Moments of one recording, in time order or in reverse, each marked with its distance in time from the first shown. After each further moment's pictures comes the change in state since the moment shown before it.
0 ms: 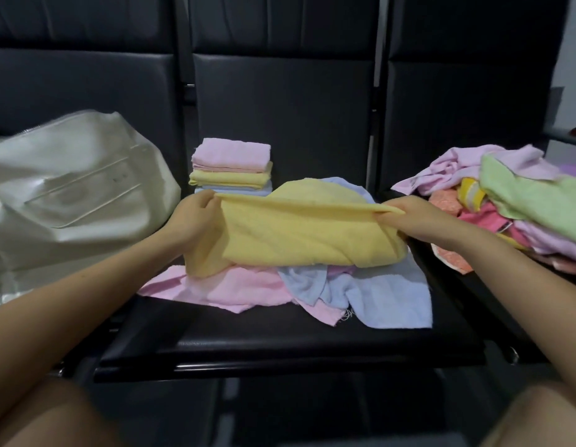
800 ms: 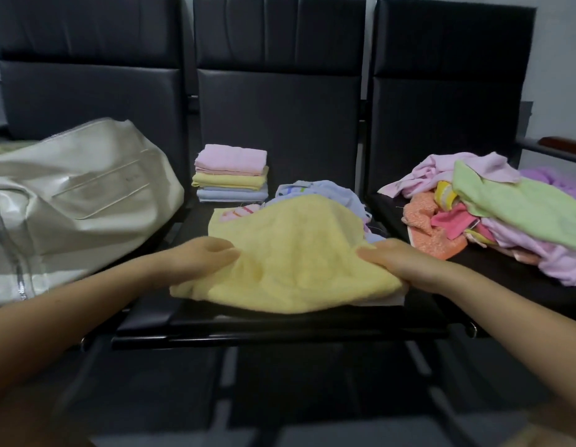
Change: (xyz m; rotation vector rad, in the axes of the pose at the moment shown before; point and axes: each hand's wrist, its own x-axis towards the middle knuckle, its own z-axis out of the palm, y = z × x) left_hand -0.083 0.018 -0.015 0.187 -0.542 -0.042; right_hand -0.074 0.002 0.034 0.228 -0.091 0.170
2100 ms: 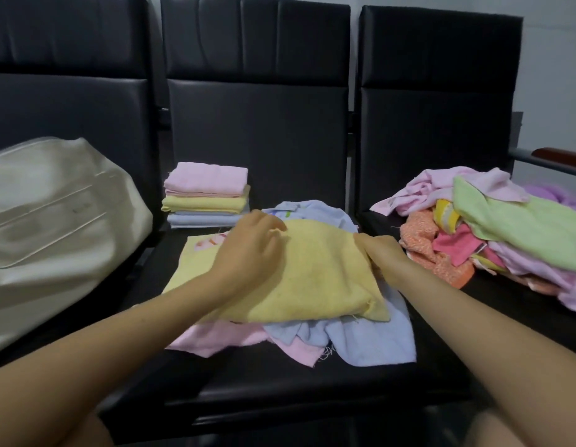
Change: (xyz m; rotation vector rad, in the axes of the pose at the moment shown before) left_hand 0.110 0.063 0.038 0.084 0.528 0.446; right_hand 0.117 -0.002 -0.013 0.322 0.410 0.384
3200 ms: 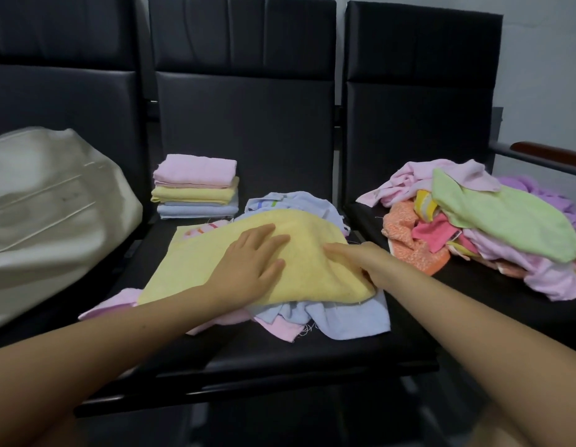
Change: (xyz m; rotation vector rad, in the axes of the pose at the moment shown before) left_hand -0.039 0.005 0.026 0.183 -0.181 0.118; right_hand -0.035 0.024 -0.013 -0.031 -0.231 -0.026
